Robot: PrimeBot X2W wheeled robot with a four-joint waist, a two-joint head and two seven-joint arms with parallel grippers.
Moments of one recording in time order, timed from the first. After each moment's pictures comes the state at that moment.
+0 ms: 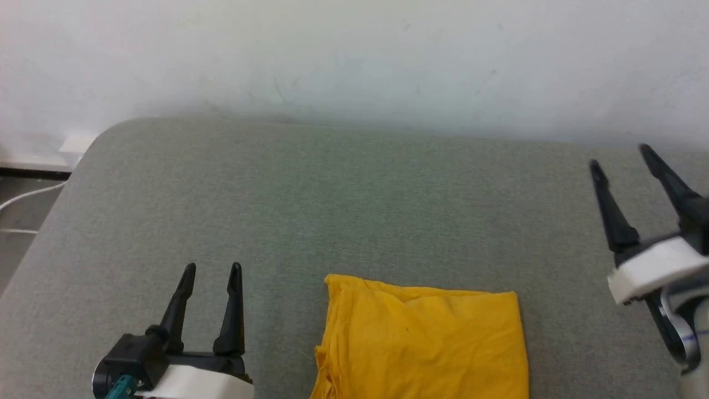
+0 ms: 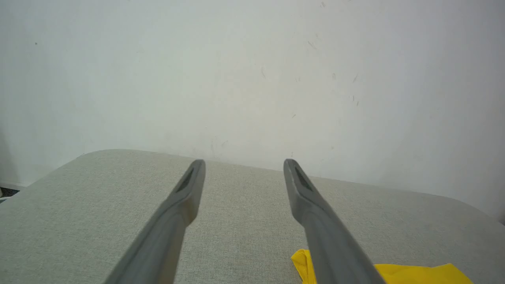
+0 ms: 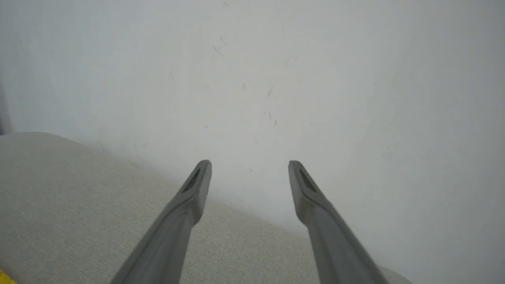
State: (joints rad) left arm 0.09 0.05 0.00 -0.02 -0.22 -0.12 -0.26; right arm -0.26 -0.35 0.07 0.07 0.13 0.13 -0.04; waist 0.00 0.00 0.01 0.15
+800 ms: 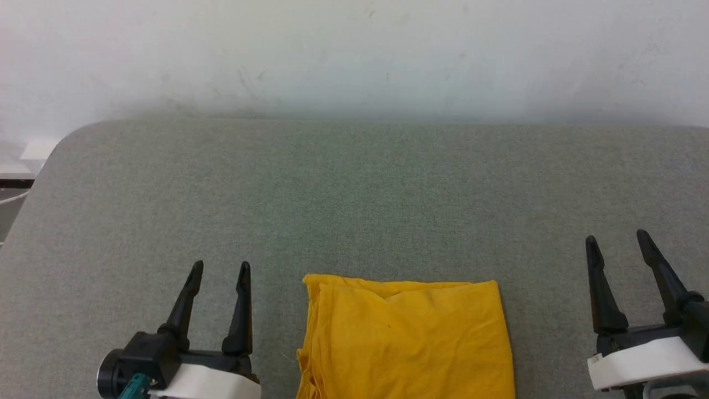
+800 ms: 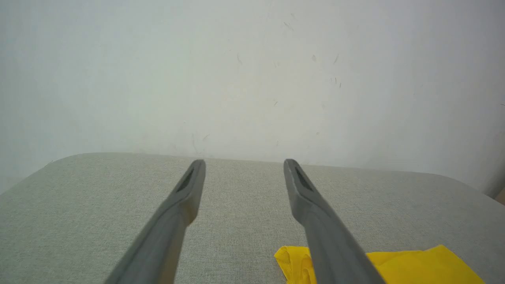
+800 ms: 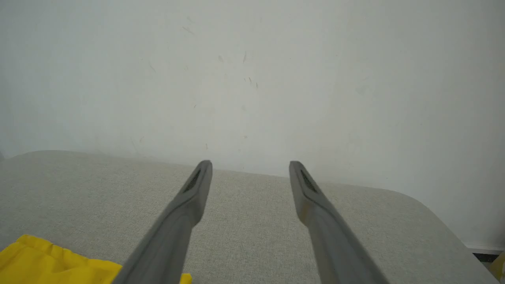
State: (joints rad) left arm 0.09 0.05 -0.02 -0.04 -0.16 -0.10 -0.26; right arm 0.12 -0.09 -0.08 -0.19 0.08 0.13 -0.12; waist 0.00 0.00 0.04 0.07
